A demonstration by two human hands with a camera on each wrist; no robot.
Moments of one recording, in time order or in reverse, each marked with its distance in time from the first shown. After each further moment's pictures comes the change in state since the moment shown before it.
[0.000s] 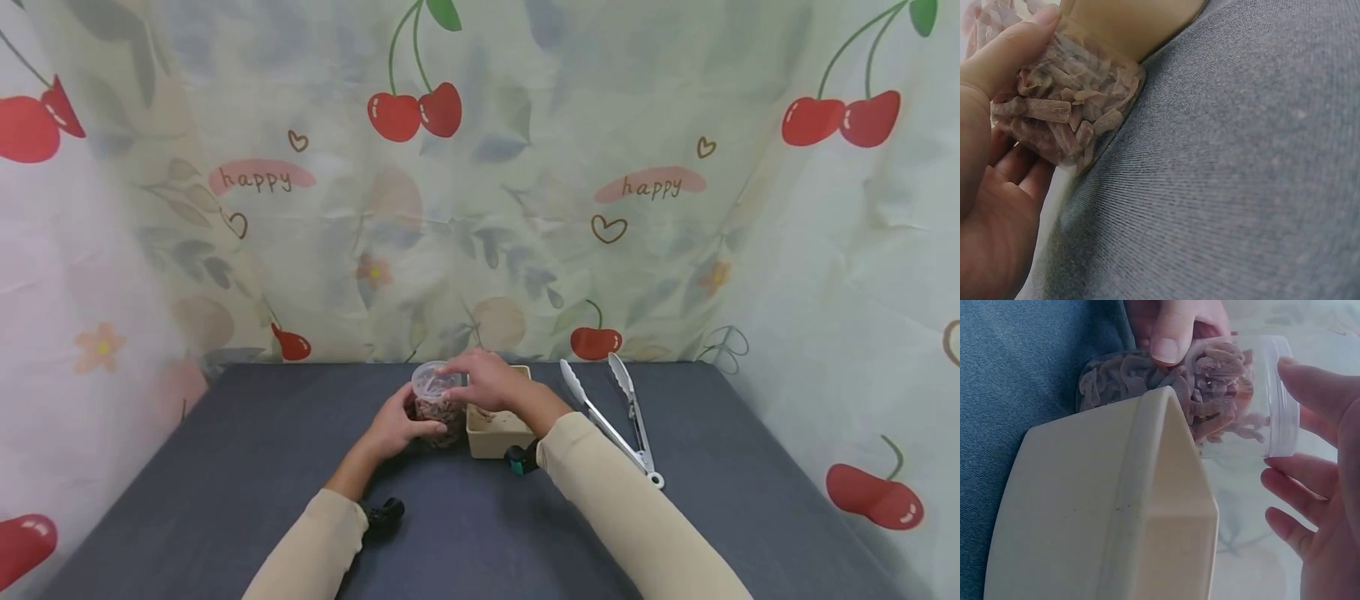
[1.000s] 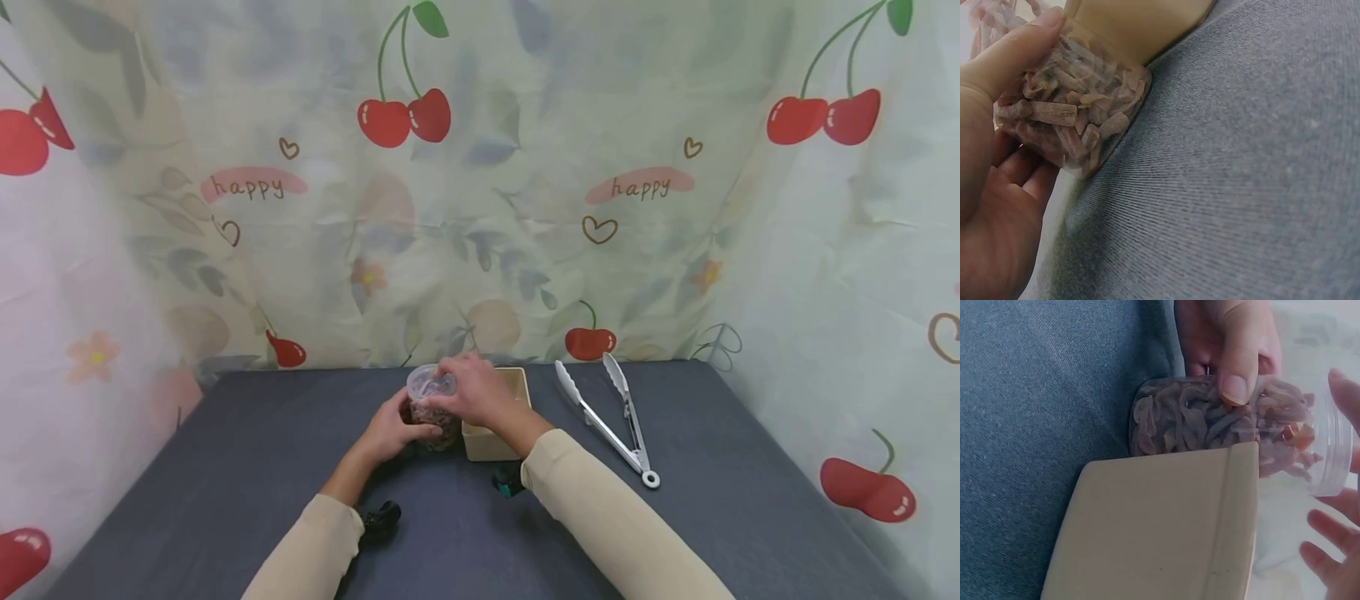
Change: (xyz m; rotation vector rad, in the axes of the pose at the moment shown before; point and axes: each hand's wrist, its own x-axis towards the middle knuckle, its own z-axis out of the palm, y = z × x) left_hand 0.001 0.002 0.001 0.041 -0.006 0.022; right_hand 0.001 -0.012 0.029 -0.050 0.259 0.193
